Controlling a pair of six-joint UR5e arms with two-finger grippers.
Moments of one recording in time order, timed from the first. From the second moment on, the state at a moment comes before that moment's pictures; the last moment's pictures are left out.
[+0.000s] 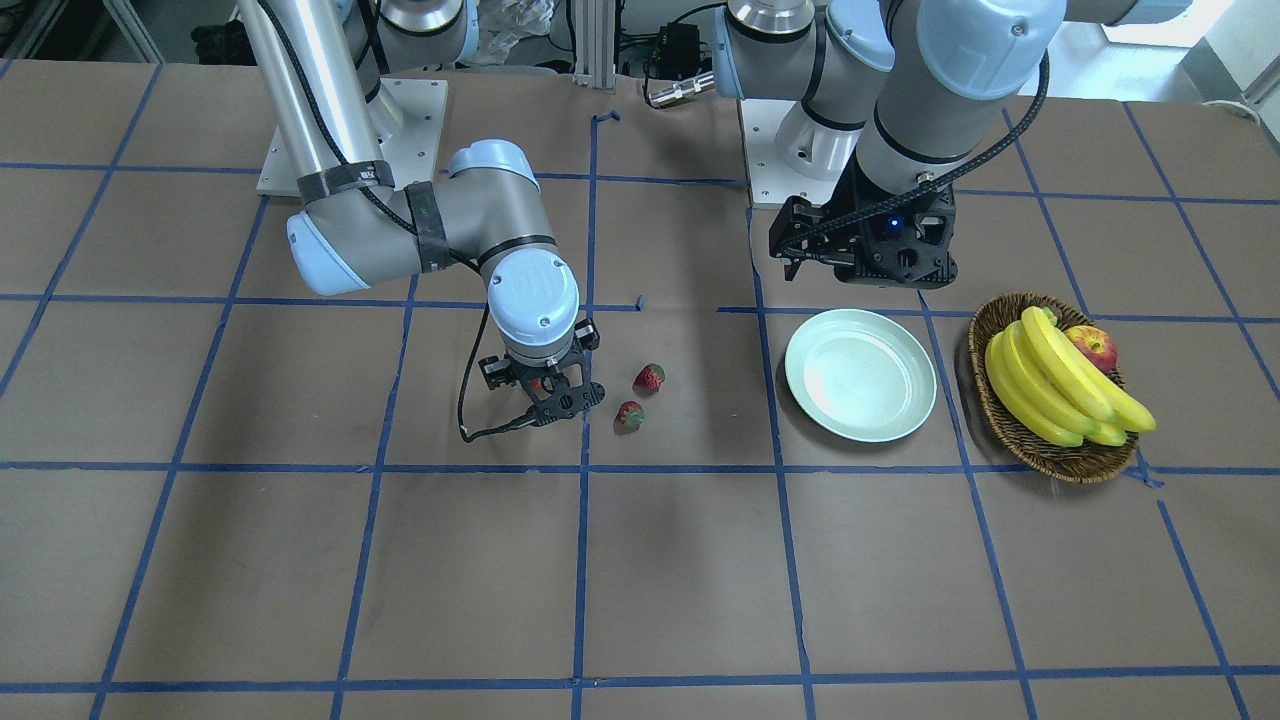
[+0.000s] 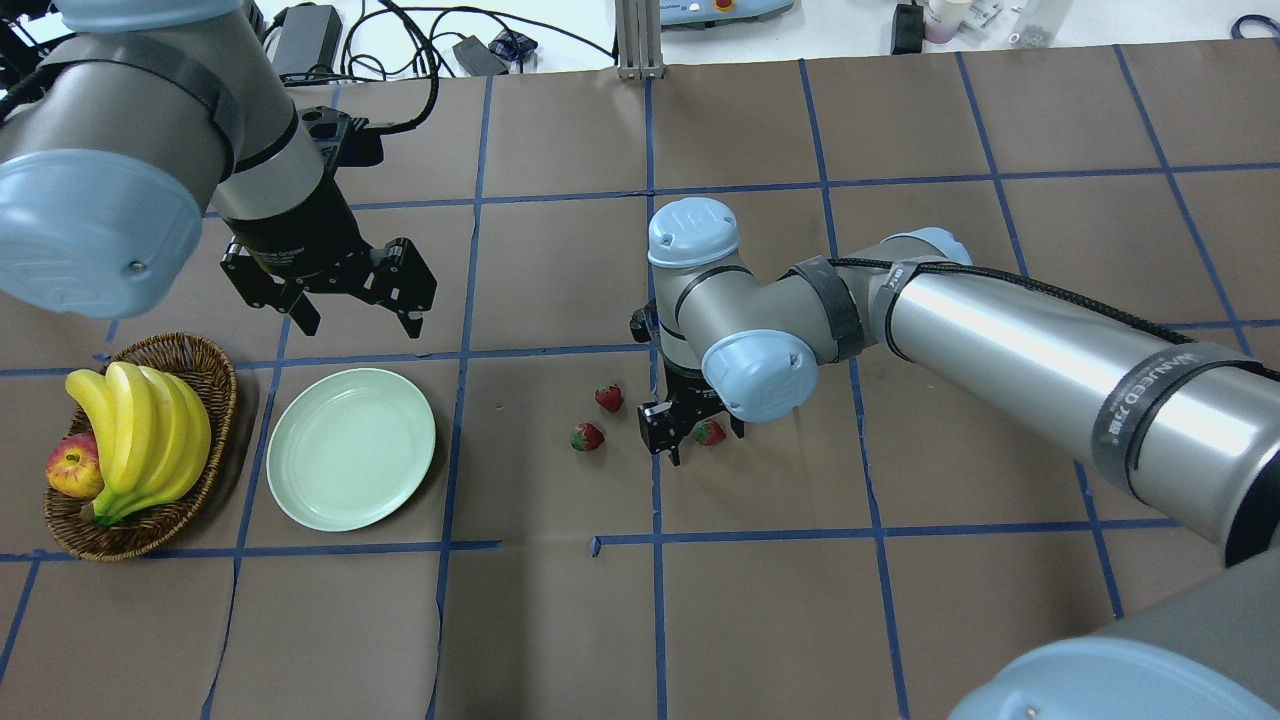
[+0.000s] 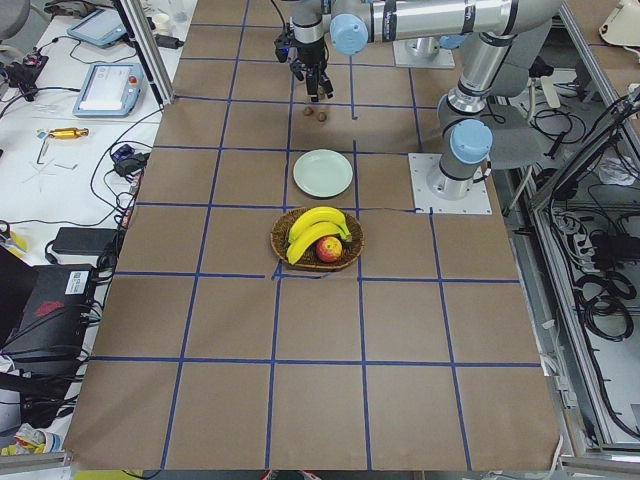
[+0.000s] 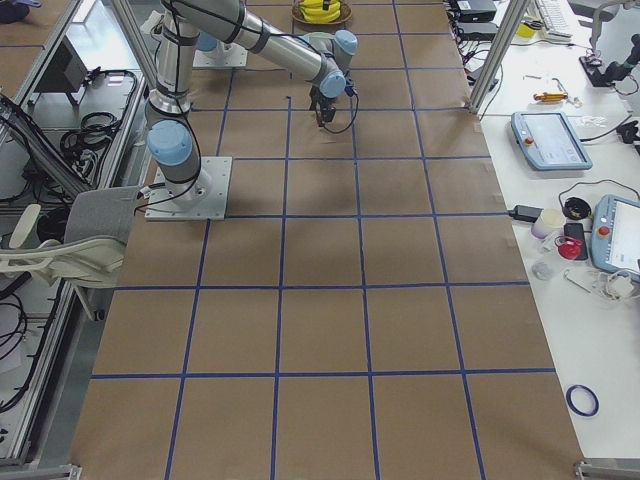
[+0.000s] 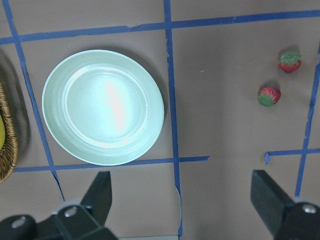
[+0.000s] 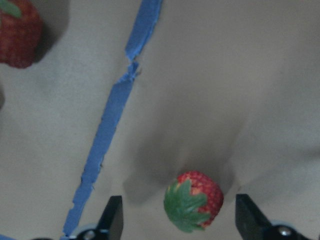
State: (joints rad) left arm -1.58 -1.57 -1.71 -1.55 1.59 0.05; right arm 1.93 -1.12 1.83 -1.98 -1.53 -0.07
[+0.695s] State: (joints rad) left arm -1.58 -1.57 -1.71 -1.55 1.59 0.05; right arm 1.92 -1.12 1.81 -1.98 -1.59 -0.06
